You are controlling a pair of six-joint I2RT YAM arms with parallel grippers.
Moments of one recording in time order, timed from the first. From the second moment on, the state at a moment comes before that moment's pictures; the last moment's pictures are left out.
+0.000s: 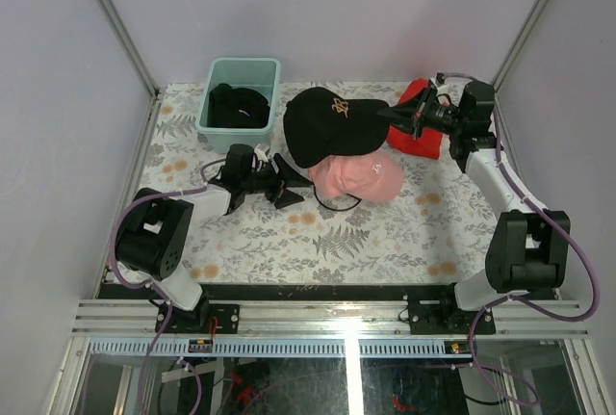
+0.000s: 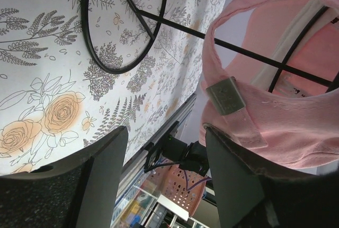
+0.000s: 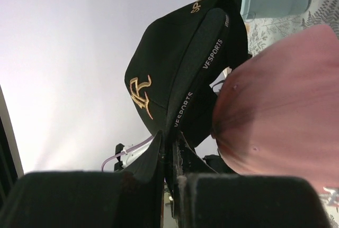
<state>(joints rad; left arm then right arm) -0.33 1.64 0.73 0.32 0.74 -1.21 0.02 1.53 1.14 0.23 -1.03 1.36</state>
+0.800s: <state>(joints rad) -0.33 1.64 0.74 0.32 0.74 -1.22 -0.13 1.42 0.87 0.14 -1.12 1.14</state>
